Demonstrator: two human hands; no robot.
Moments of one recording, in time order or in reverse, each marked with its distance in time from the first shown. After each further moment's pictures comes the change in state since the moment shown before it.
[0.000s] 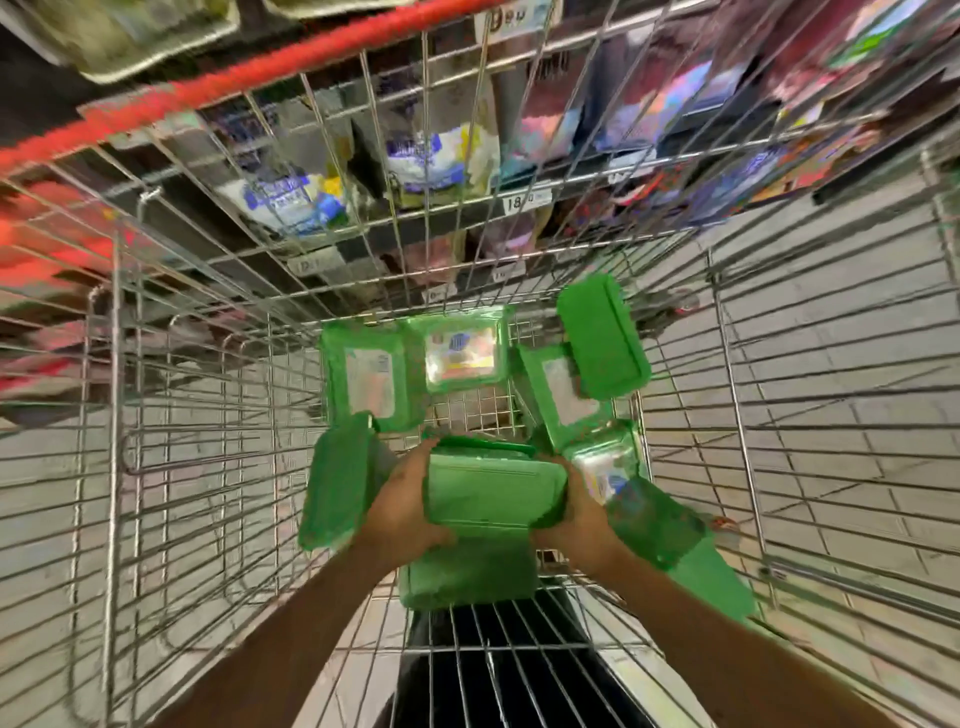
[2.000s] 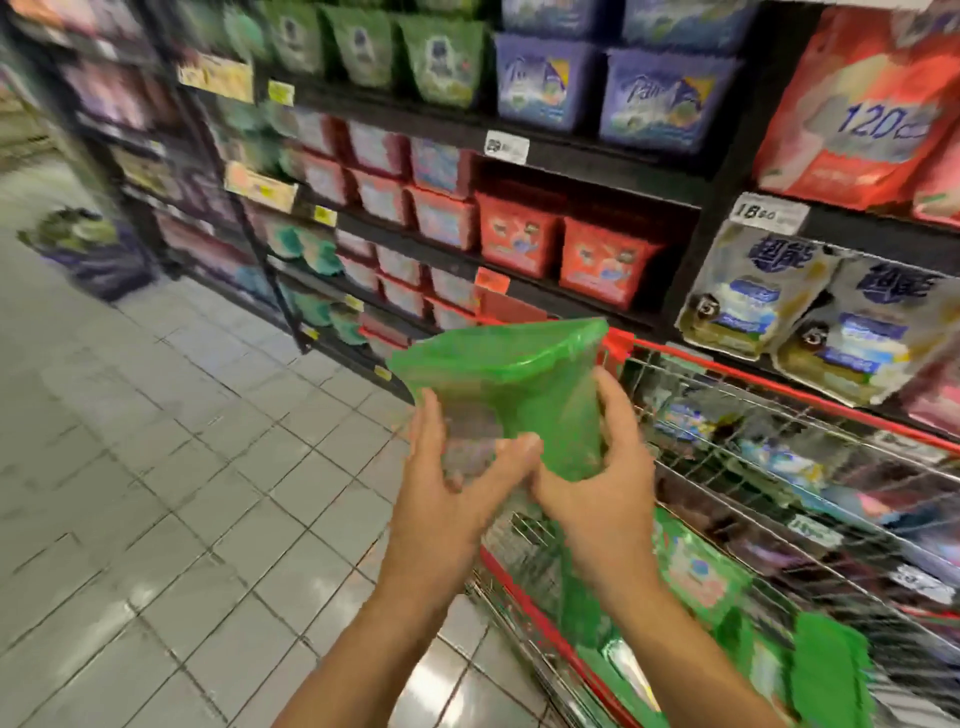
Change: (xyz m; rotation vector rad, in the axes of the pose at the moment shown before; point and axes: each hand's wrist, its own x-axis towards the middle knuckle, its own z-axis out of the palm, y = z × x) left_hand -0.422 0.042 -0.120 -1.054 1.209 0.378; right_hand -0.305 -0.249 0.253 -0.049 -0.417 -1.107
